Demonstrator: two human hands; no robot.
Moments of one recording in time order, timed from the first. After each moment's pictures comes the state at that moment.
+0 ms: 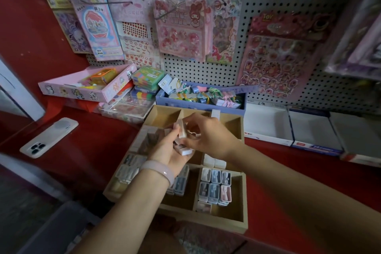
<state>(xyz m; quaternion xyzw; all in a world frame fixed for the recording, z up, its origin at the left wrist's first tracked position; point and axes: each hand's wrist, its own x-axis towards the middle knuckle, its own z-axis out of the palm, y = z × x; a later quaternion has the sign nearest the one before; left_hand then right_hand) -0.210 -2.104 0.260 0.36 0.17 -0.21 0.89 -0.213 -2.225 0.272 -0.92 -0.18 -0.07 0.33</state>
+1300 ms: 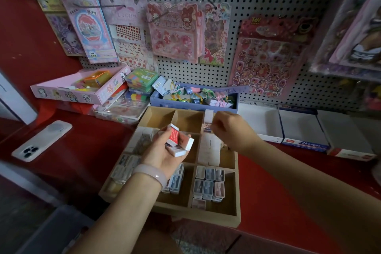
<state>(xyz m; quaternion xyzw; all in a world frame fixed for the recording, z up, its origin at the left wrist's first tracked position) -0.216 -2.097 0.254 0.30 0.21 -0.23 0.90 -0.221 -2.279 0.269 -0.97 -0.05 -0.08 0.22</state>
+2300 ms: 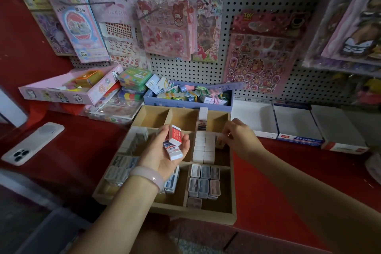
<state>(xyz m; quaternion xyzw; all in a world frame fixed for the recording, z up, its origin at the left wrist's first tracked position) -0.221 -2.104 0.255 0.30 0.20 -0.24 0.90 -0.231 -2.310 0.227 -0.97 0.03 -0.07 0.22</state>
